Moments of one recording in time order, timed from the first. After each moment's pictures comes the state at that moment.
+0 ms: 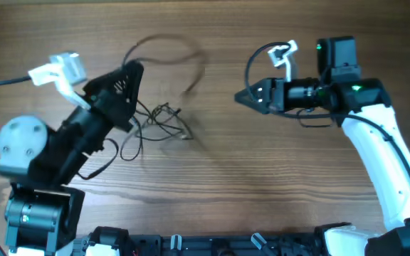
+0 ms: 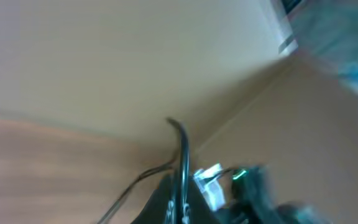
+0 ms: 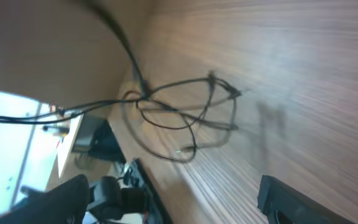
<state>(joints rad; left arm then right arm) -0.15 0.82 1.12 -0.27 0.44 -0.72 0.17 1.46 1.25 -0.75 -0.99 0.15</state>
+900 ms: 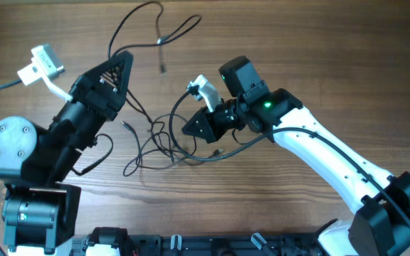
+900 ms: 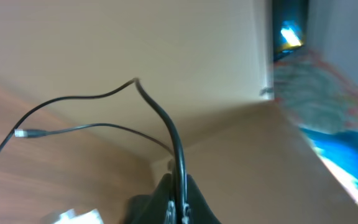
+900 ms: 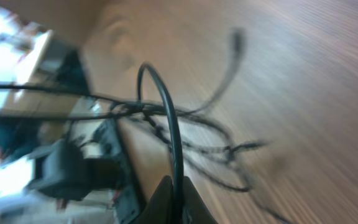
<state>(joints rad) -0.08 0.83 1.12 -0.26 0.45 -1.06 0.61 1.62 1.25 -0.57 -0.72 0.17</state>
